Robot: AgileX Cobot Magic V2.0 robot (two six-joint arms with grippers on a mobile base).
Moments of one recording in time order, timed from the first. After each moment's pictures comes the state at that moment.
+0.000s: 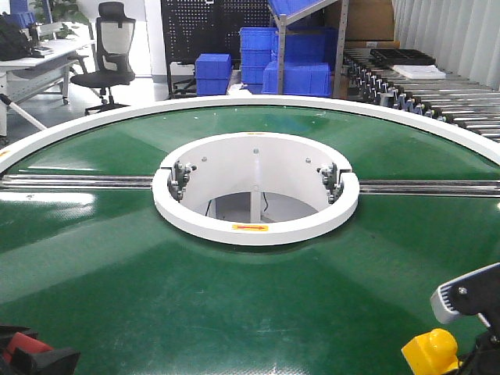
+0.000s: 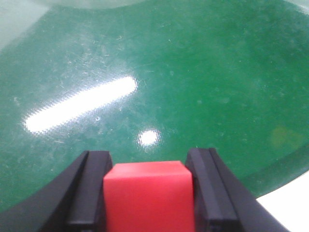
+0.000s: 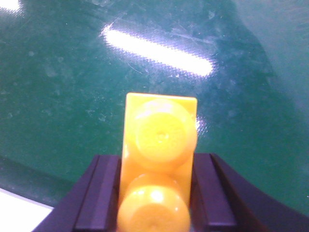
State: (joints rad) left arm -0.41 0.93 -0.84 -0.08 0.69 0.07; right arm 0.30 1.01 -0.79 -0.02 0.71 -0.07
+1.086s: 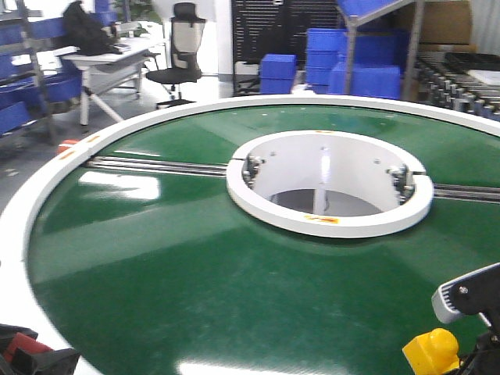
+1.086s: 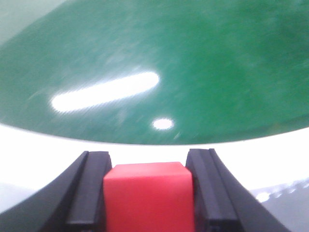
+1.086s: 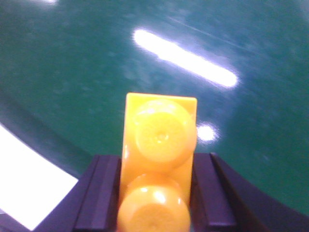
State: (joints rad) left arm -0.41 0.93 -0.84 -0.08 0.69 0.07; right arm 0.30 1.01 -0.79 -0.02 0.71 -0.07
